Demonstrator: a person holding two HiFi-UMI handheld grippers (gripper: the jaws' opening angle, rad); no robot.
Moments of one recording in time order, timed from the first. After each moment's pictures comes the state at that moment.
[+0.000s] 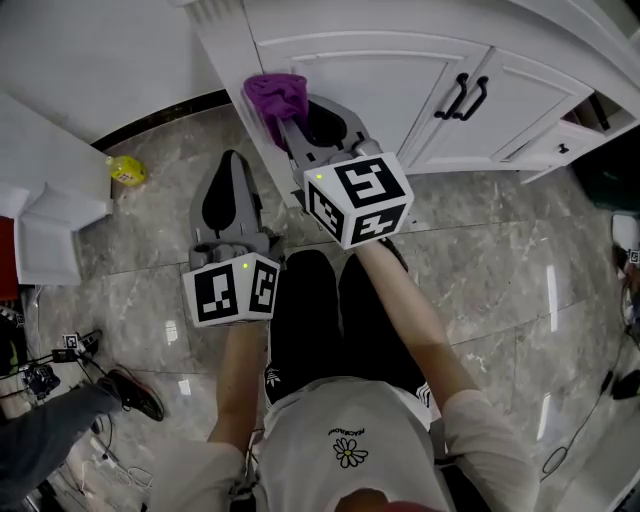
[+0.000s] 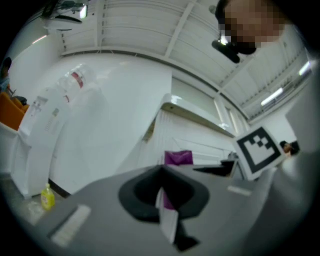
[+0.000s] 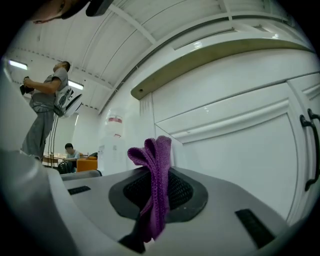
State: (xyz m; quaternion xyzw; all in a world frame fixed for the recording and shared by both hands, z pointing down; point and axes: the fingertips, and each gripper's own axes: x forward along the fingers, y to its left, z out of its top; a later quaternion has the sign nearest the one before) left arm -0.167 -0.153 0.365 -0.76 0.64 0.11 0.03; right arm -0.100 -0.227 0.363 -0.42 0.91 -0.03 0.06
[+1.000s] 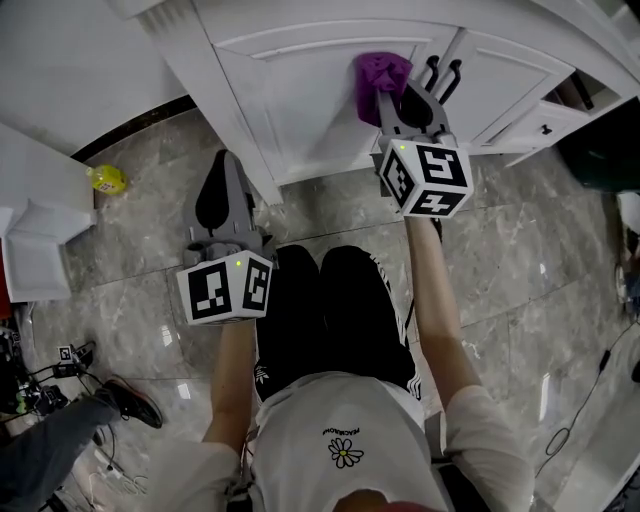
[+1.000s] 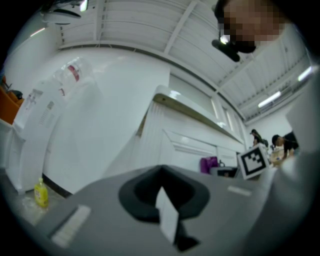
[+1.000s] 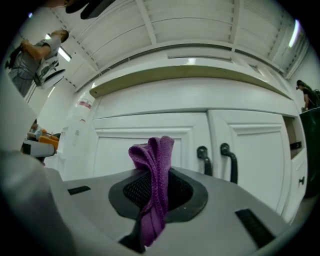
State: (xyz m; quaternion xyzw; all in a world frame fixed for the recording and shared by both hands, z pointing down) left arm -0.138 -0.163 0.379 -0.78 0.62 0.10 0.02; right arm 0.081 -0.269 0.380 -0.59 0.81 0.03 0.02
